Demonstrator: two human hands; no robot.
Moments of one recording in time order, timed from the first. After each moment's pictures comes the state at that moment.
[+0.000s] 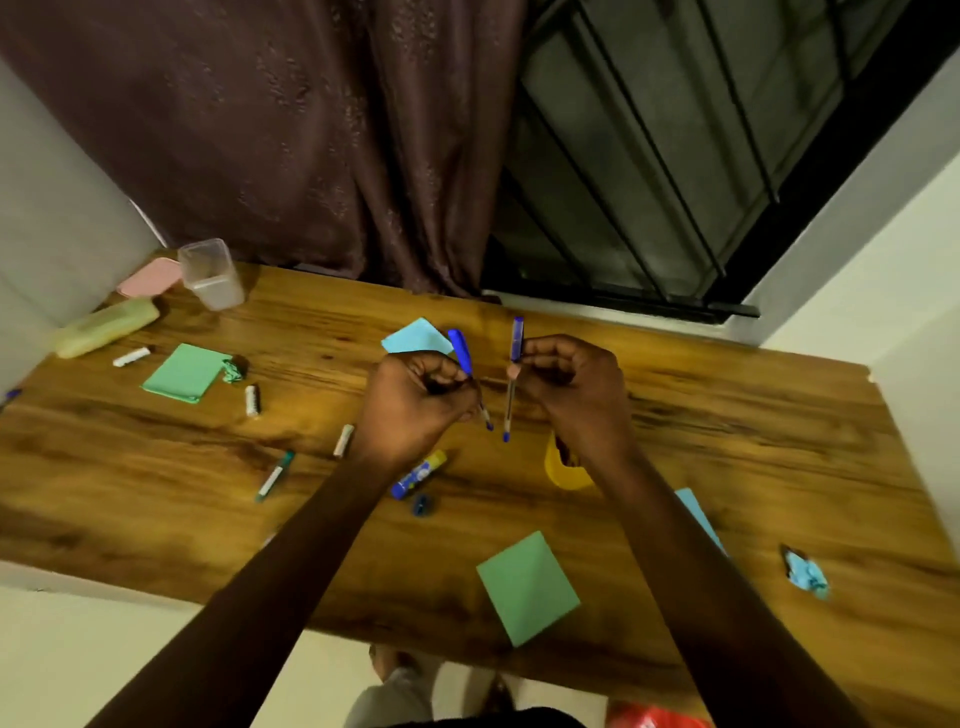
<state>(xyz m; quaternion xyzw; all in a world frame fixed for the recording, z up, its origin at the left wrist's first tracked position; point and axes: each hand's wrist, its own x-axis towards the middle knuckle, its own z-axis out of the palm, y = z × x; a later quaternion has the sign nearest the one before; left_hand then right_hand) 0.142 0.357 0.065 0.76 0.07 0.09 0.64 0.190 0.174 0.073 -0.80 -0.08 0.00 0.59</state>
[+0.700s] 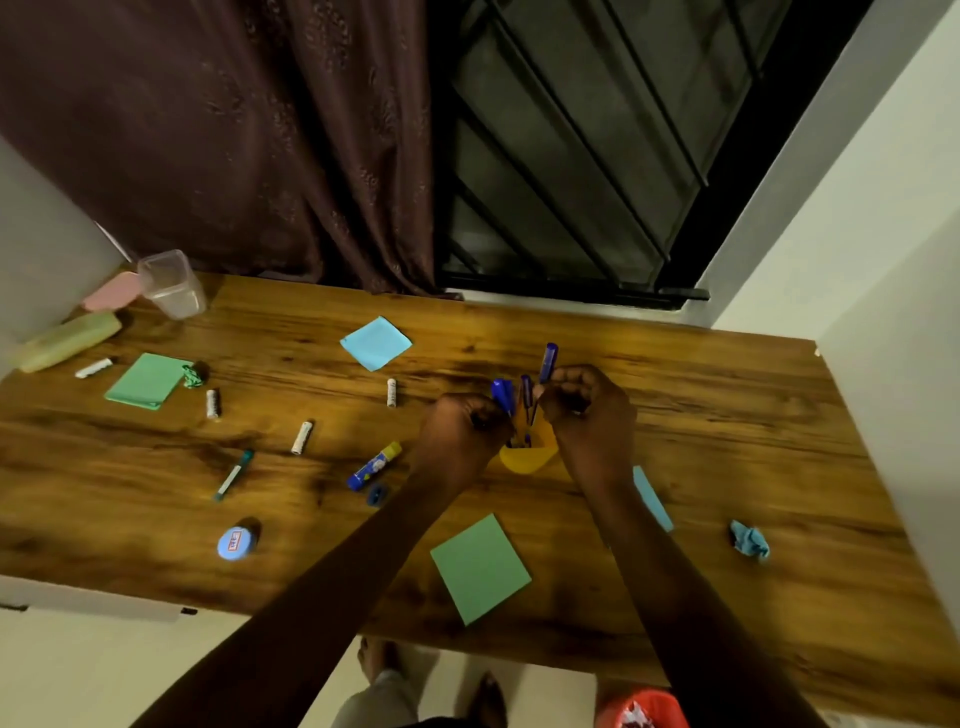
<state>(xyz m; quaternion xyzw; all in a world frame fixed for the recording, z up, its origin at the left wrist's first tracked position) 0.147 0.253 0.006 0.84 0.05 0.00 0.54 0.168 0.085 0.026 -0.82 0.01 -0.11 0.56</state>
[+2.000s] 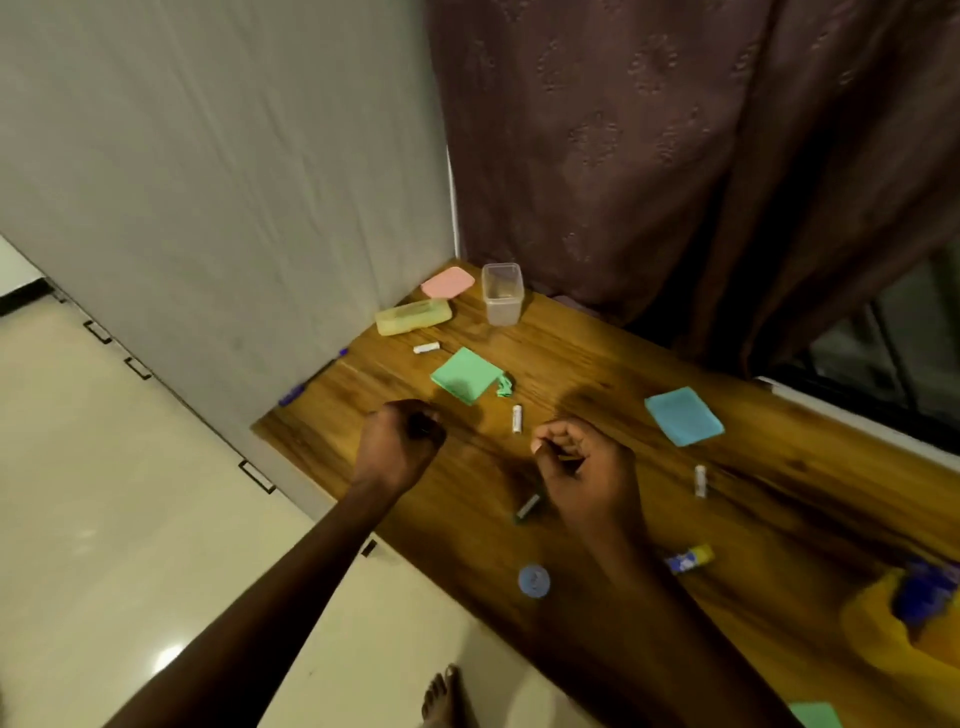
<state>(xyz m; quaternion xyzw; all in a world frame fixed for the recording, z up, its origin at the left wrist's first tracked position) 0.017 0.678 0.004 0.85 0.30 0.16 0.40 0.108 0.455 0.022 -0.82 -0.26 0.03 0.51</state>
